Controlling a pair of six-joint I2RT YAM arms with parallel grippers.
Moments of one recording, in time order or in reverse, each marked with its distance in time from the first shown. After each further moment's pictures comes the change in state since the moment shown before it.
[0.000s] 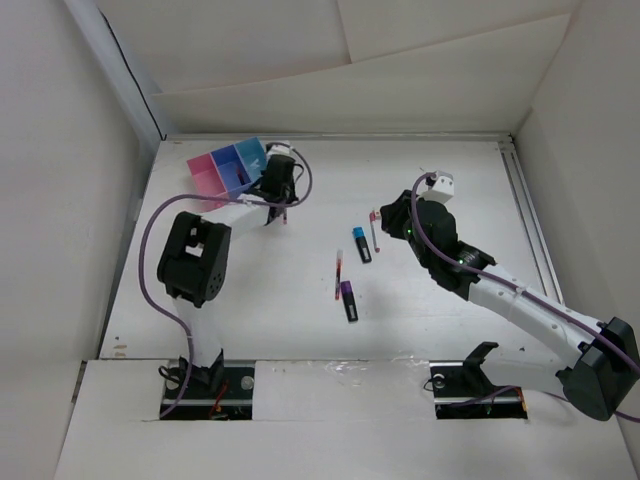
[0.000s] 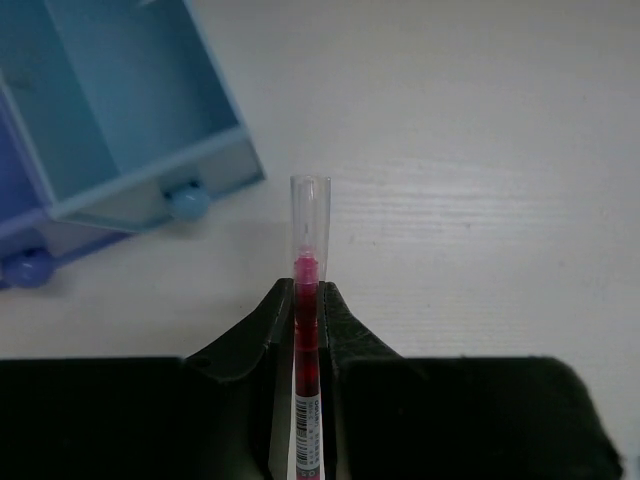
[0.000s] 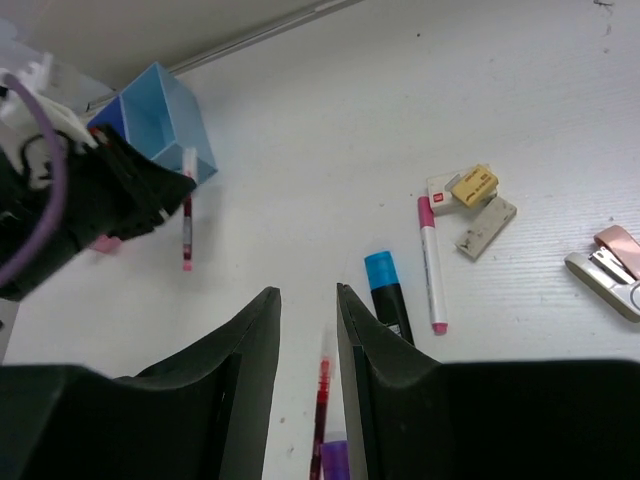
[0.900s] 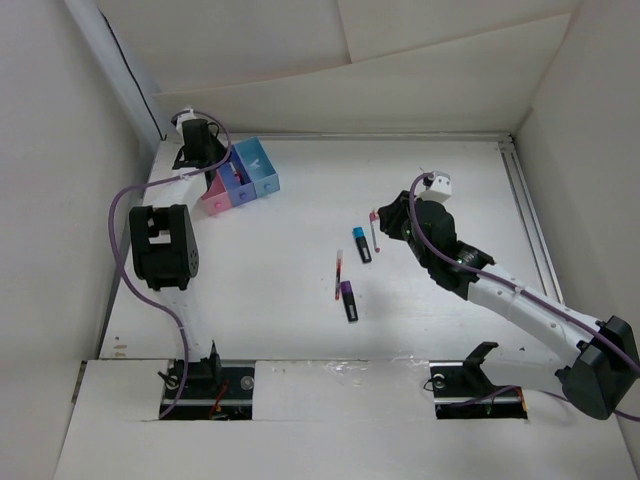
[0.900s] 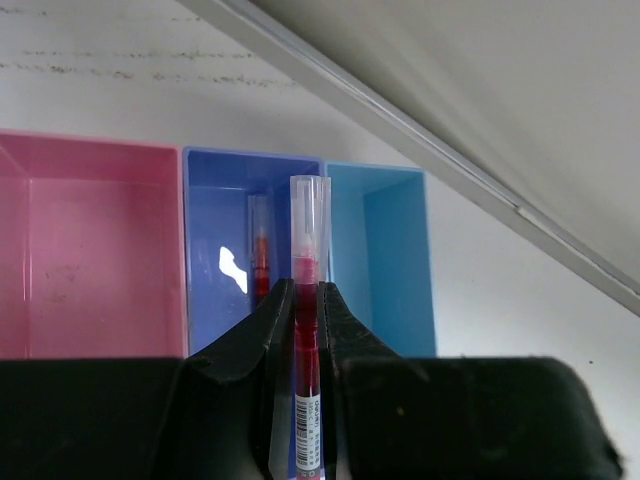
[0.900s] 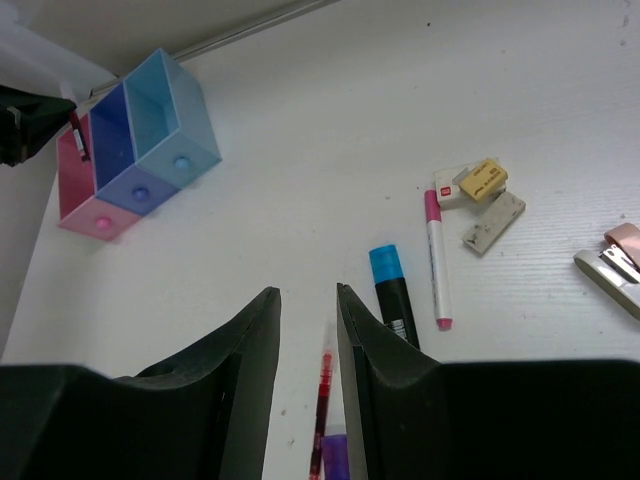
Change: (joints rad) left arm 0.473 0.061 0.277 -0.020 0.291 -0.311; right arm 0.000 0.007 0.000 0.000 -0.029 -0.005
